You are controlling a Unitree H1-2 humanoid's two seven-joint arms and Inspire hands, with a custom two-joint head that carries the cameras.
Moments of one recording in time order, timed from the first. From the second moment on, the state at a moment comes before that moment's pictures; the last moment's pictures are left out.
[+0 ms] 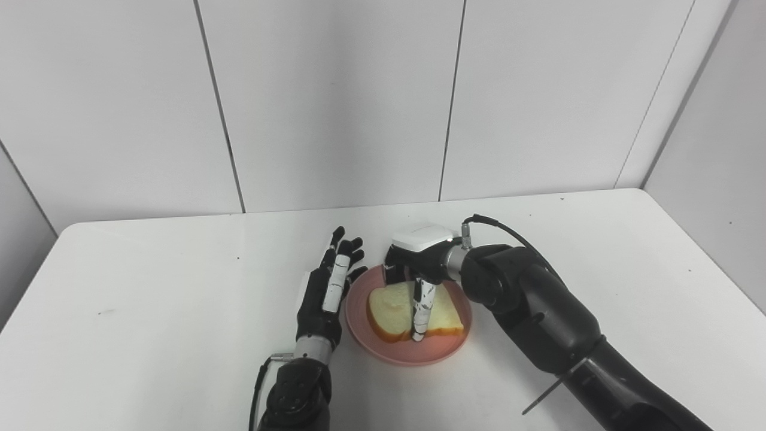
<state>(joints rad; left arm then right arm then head) -0.51 -0.23 -0.05 0.59 -0.02 -0.13 0.02 -0.75 -0.38 0.46 0.11 -0.91 0.27 0.82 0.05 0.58</state>
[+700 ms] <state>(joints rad) -0.51 -0.23 -0.05 0.59 -0.02 -0.13 0.02 -0.74 -0.38 0.45 0.03 -0.87 0.35 0.89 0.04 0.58</state>
